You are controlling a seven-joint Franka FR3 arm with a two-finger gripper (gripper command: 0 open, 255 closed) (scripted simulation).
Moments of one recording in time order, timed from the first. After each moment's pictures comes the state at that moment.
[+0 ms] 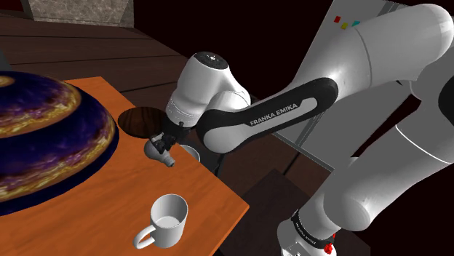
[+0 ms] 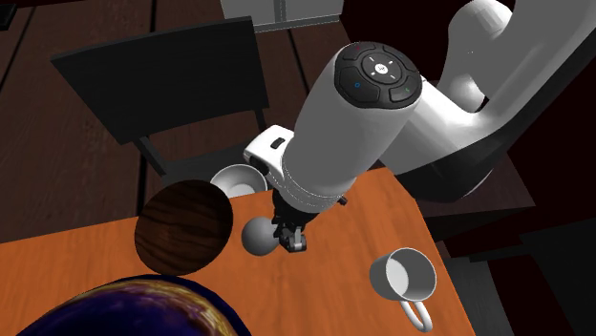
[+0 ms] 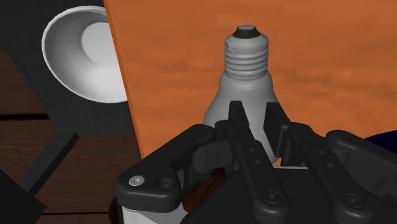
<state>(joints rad) 0.05 -0.11 0.52 -2.42 -0.07 2.62 0.56</state>
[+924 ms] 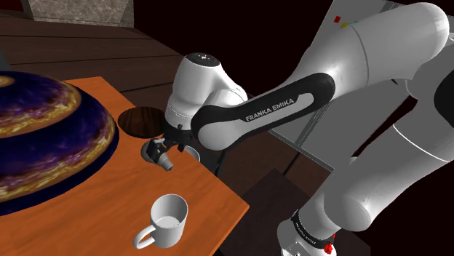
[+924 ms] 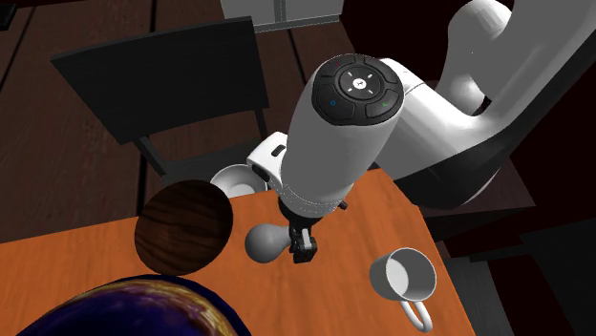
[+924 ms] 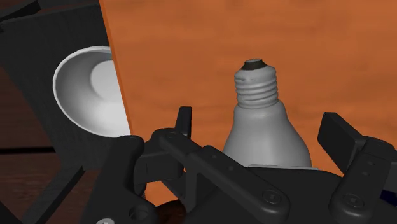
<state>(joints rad) 0.06 -0.09 0.52 -2.39 -0.02 2.49 0.55</state>
